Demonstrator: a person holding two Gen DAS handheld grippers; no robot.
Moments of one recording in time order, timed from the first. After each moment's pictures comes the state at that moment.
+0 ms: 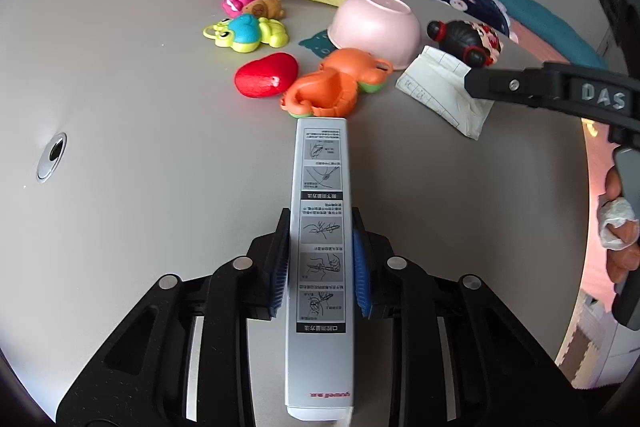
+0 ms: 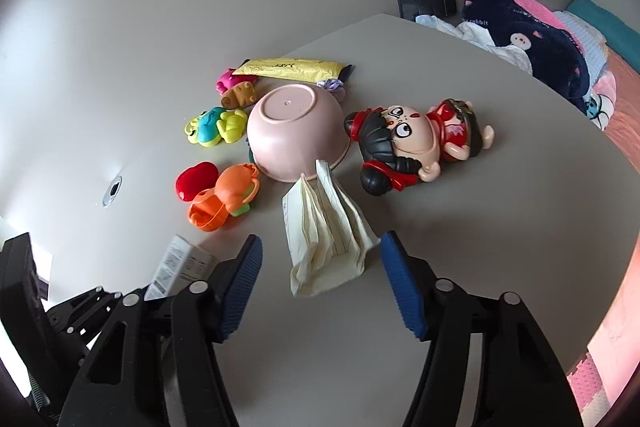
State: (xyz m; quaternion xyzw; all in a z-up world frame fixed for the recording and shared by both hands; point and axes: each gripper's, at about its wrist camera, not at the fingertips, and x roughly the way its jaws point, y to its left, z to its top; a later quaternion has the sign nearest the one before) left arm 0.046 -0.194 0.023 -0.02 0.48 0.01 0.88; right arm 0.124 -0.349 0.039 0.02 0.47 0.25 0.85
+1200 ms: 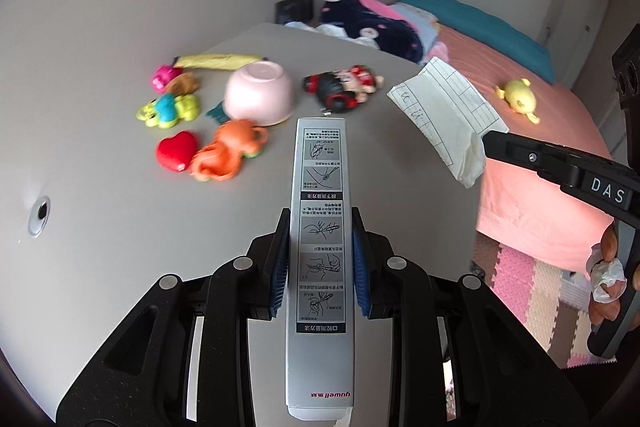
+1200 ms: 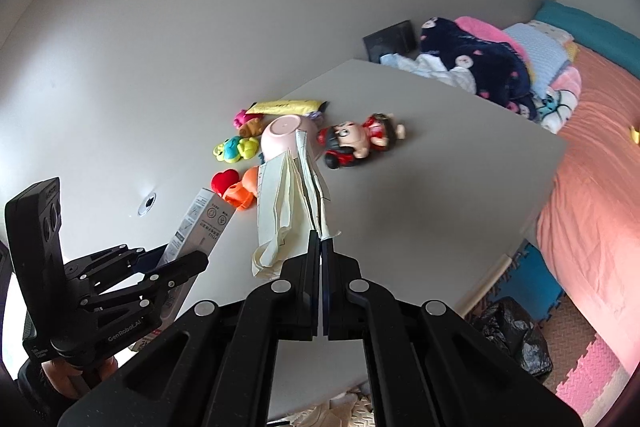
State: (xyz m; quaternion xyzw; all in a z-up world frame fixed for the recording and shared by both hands) left arm 0.021 -0.268 0.091 0.01 0.42 -0.10 0.90; right arm 0.019 -0.448 0.101 0.08 0.39 0.23 0.89
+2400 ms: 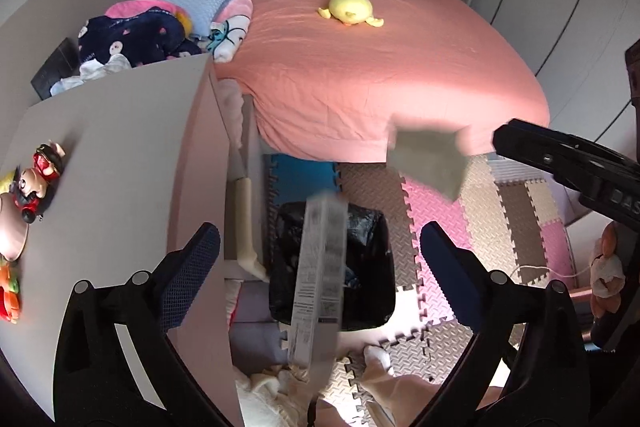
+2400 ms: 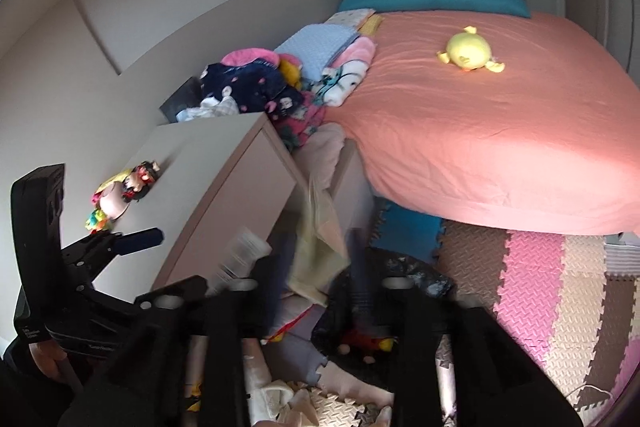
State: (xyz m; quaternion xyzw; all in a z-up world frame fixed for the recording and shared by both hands) left arm 0.017 -0.532 0.071 0.15 0.45 -0.35 0.81; right arm -0.108 -0.694 0.081 0.19 0.37 -0.06 0.91
